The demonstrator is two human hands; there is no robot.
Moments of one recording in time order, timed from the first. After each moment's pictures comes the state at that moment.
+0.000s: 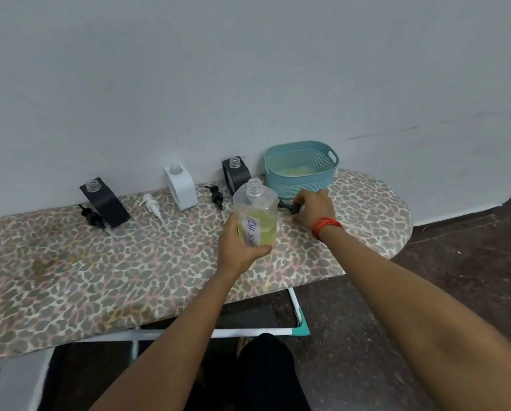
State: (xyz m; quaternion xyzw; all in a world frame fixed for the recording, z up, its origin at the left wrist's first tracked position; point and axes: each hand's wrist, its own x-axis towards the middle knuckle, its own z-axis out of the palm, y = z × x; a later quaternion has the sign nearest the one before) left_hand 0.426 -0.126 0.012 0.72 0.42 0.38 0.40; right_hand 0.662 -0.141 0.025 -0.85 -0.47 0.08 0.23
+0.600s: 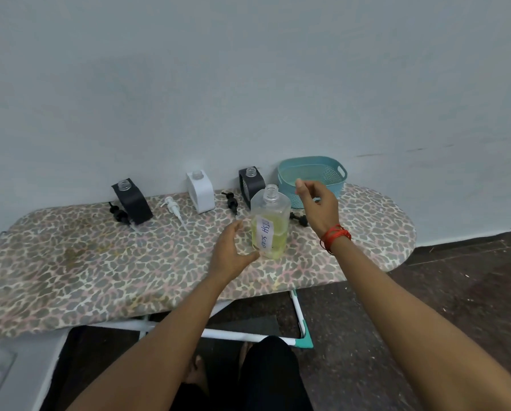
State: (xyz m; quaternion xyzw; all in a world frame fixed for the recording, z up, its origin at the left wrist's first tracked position) left_hand 0.377 -0.122 0.014 0.77 0.44 0.30 0.35; right_hand 0.597 -0.182 0.102 -0.66 -0.43 0.13 0.60
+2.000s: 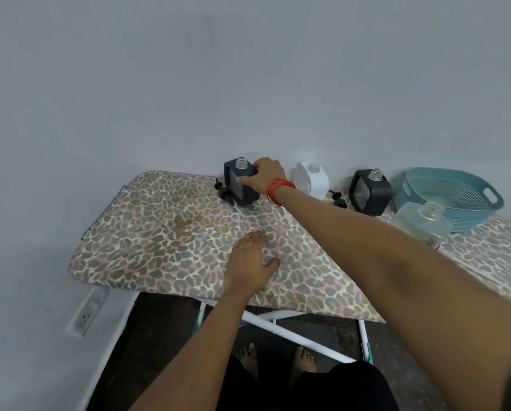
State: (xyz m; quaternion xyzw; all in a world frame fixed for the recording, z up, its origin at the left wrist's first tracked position) left_hand 0.196 -0.067 -0.026 0.78 0.54 0.26 0.21; right_hand 0.309 0.071 0.109 -0.68 -0.65 0.21 0.25
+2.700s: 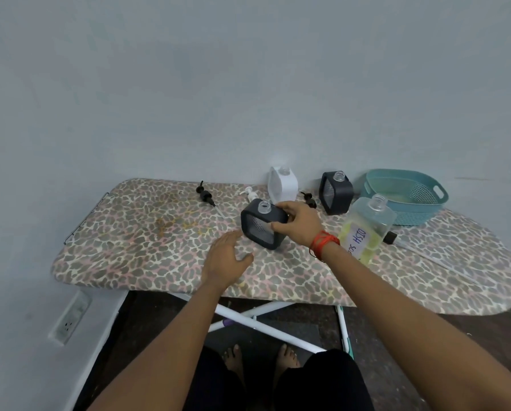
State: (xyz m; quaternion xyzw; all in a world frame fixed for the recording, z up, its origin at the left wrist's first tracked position) left_hand 0.197 -0.082 -0.004 0.75 0.56 0.25 0.24; right_hand 0.411 -0.091 0.091 -0.66 -0.61 0.26 0.35
